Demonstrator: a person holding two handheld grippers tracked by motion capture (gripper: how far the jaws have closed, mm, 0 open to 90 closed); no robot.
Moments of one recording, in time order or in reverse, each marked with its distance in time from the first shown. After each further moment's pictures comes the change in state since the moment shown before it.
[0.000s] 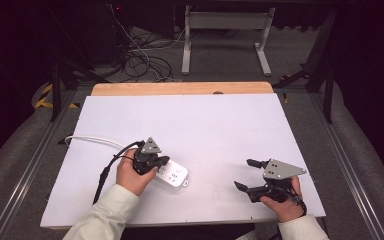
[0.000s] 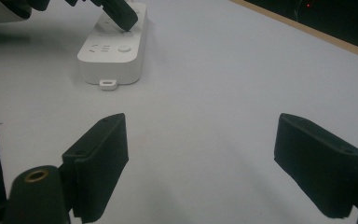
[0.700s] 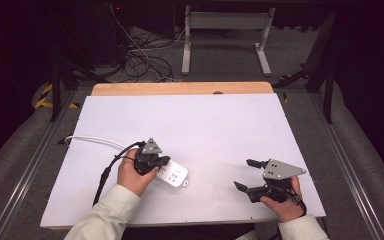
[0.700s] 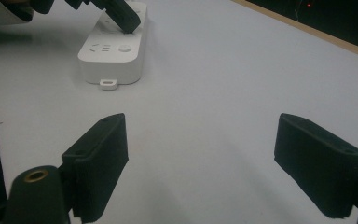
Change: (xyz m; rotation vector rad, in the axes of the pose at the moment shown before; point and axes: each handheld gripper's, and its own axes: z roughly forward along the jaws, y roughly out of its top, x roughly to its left) left arm 0.001 -0.001 0.004 -0.005 0.001 -0.001; right arm 0.001 0.000 0.000 0.001 0.000 0.002
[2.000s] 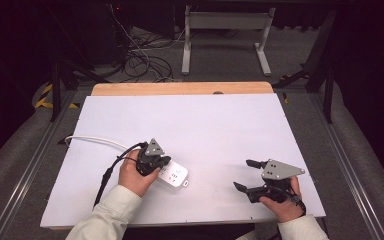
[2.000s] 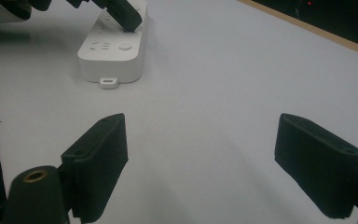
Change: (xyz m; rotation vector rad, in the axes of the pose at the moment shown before) left arm -0.006 0.002 0.002 0.014 0.034 0.026; right arm 0.001 0.000 0.001 0.010 0.001 -0.002
